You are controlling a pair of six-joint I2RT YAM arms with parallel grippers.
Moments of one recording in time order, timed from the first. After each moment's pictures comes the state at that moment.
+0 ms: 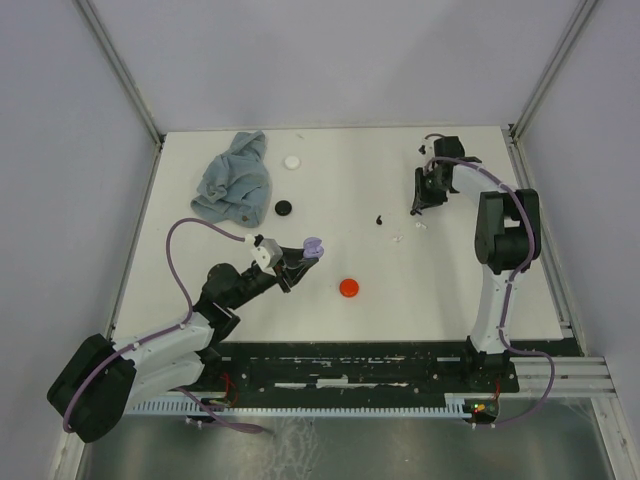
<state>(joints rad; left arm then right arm) -0.66 0.98 0.20 0.91 0.34 -0.04 0.07 2.14 1.59 -0.54 -0.19 0.06</state>
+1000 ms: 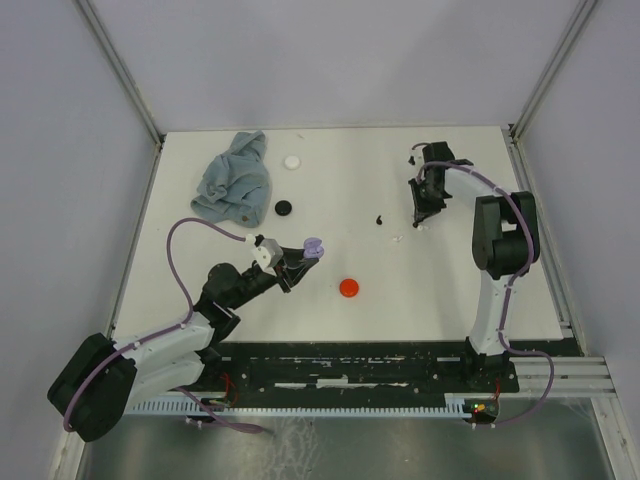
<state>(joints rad) -0.66 0.98 0.20 0.91 0.35 -0.04 0.13 2.09 1.54 -0.63 -0.06 -0.04</state>
